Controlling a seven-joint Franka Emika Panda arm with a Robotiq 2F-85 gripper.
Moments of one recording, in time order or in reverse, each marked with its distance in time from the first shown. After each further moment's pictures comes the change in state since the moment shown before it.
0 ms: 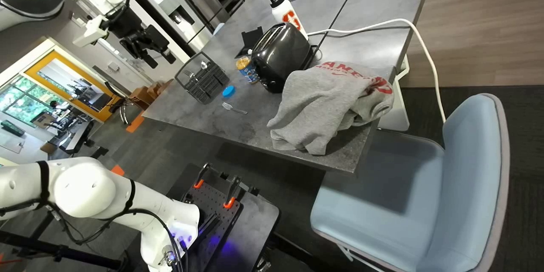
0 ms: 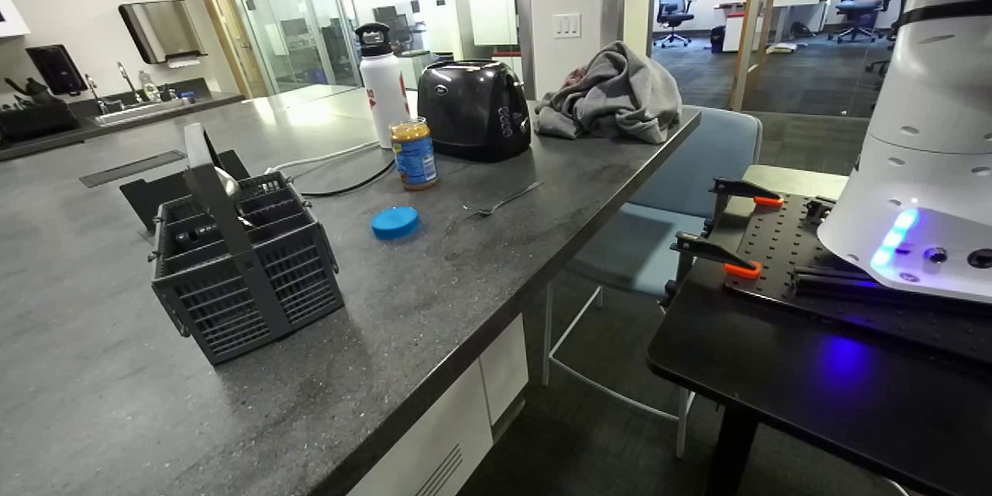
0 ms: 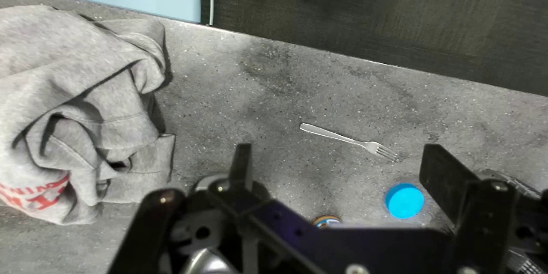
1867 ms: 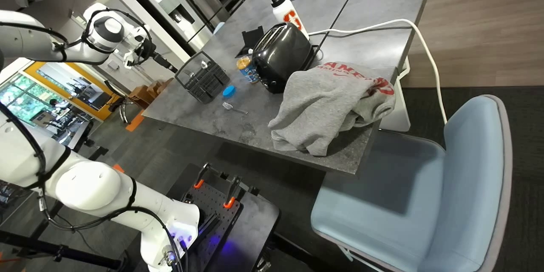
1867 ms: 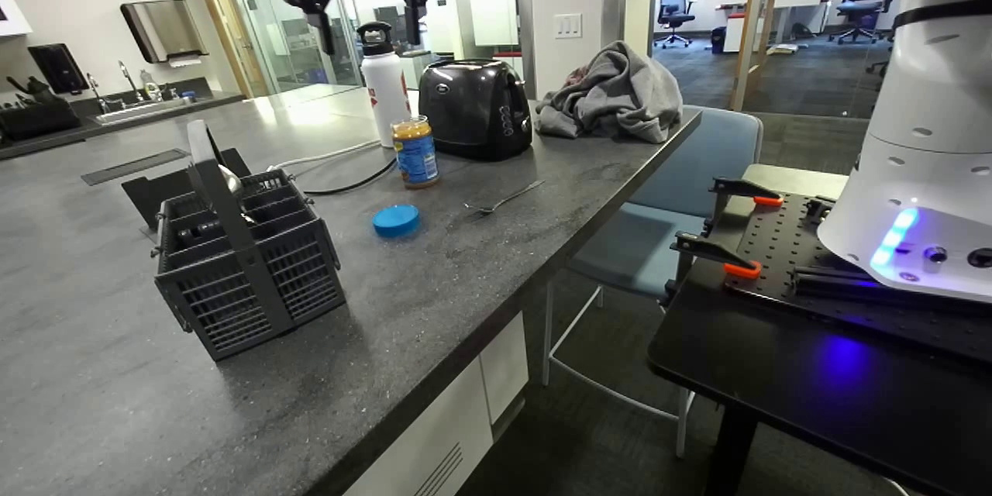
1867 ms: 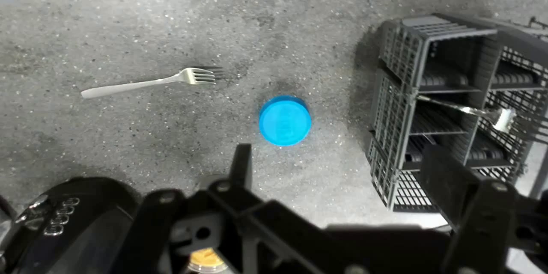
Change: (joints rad) arm 0.174 0.631 0.551 0.292 -0.129 0.478 1.291
